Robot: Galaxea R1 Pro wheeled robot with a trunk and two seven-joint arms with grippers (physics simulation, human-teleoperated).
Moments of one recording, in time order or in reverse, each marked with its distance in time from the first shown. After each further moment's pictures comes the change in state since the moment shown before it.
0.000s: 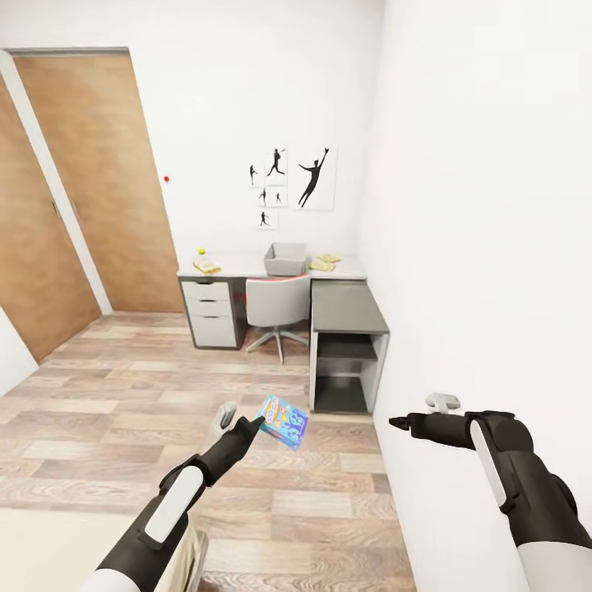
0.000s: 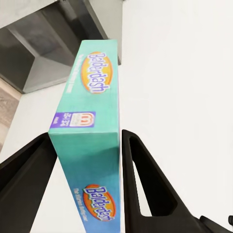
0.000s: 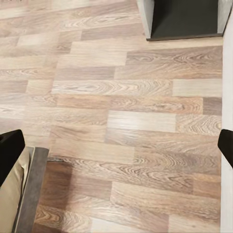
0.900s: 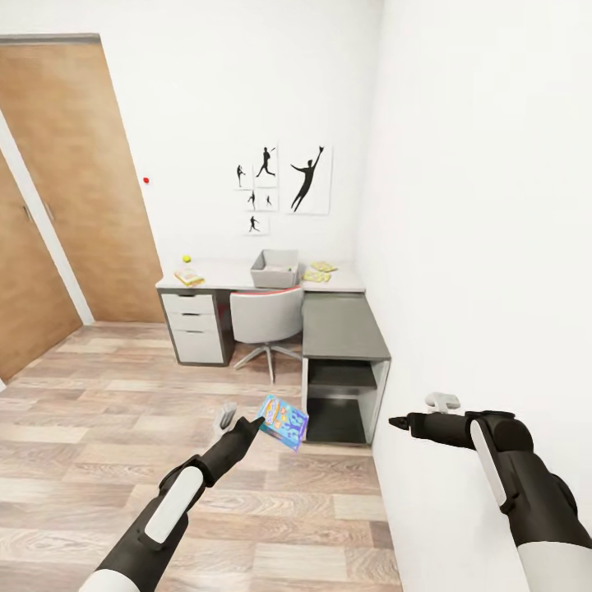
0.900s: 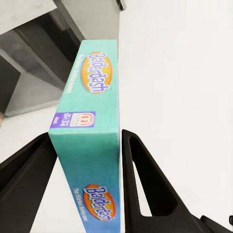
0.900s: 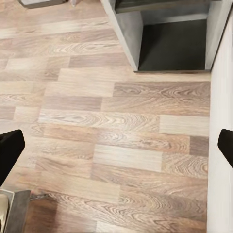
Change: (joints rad) left arm 0.001 0.000 0.001 0.000 0.000 0.000 0.000; right arm 0.000 0.000 0.000 -0.002 0.000 0.000 0.000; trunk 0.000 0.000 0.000
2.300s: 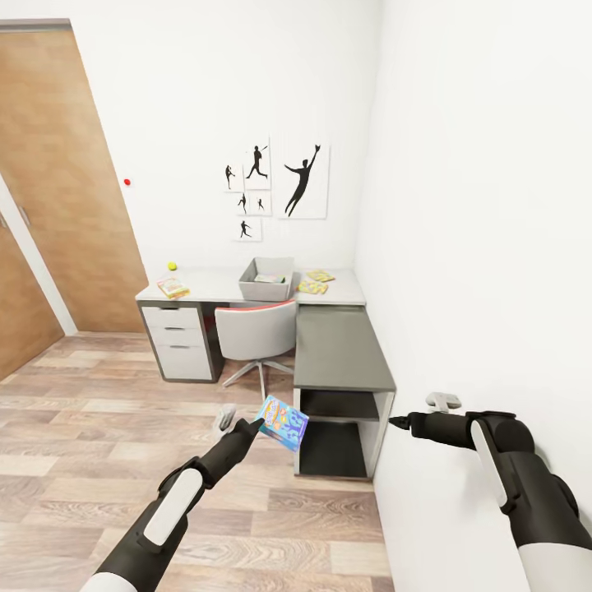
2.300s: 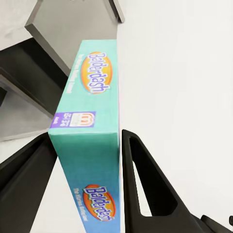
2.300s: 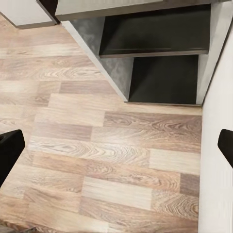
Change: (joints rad) left arm 0.007 0.000 0.002 -0.002 0.007 -0.001 -0.001; right arm 0.004 -0.001 -0.001 -0.006 0.000 -0.006 0.001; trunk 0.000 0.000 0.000
